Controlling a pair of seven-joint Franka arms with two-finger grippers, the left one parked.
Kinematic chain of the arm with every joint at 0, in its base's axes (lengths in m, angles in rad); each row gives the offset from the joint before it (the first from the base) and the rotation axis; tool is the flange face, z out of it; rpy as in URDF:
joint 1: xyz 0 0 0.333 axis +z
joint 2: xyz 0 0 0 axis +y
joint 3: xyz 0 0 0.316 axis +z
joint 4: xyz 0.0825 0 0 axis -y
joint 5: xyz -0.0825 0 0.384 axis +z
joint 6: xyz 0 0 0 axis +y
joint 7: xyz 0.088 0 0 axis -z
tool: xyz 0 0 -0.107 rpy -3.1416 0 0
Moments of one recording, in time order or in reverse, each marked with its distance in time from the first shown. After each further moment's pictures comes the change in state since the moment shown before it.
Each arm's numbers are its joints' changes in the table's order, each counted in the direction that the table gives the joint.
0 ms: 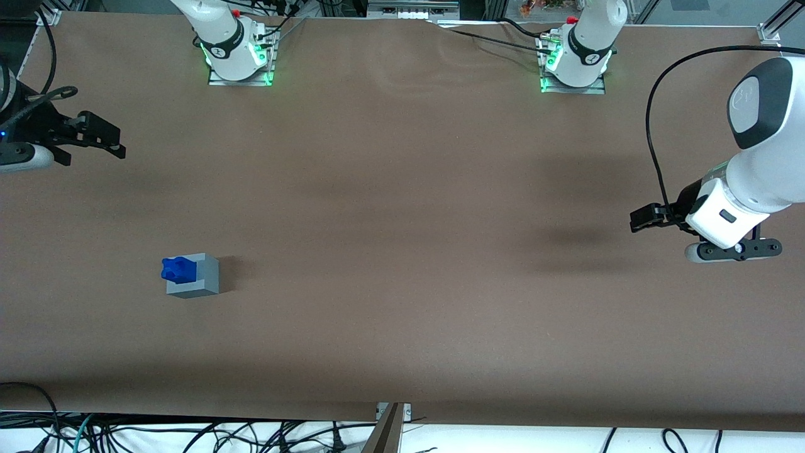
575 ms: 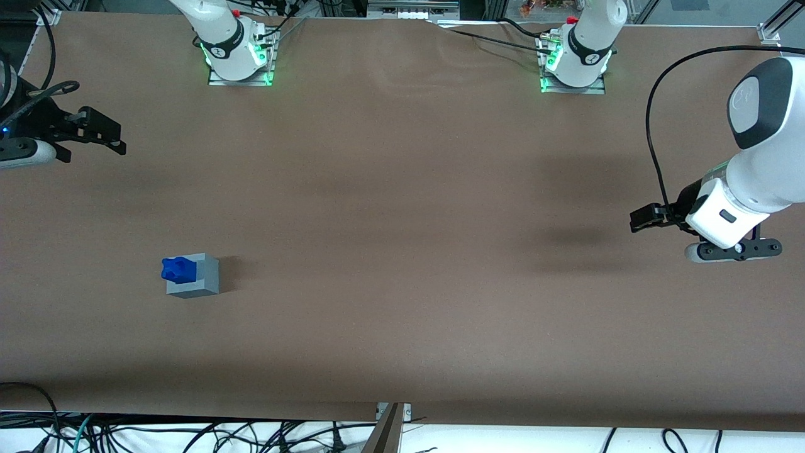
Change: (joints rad) arm 0.182 -0.003 -0.187 -0.005 -0.001 0.011 -0.004
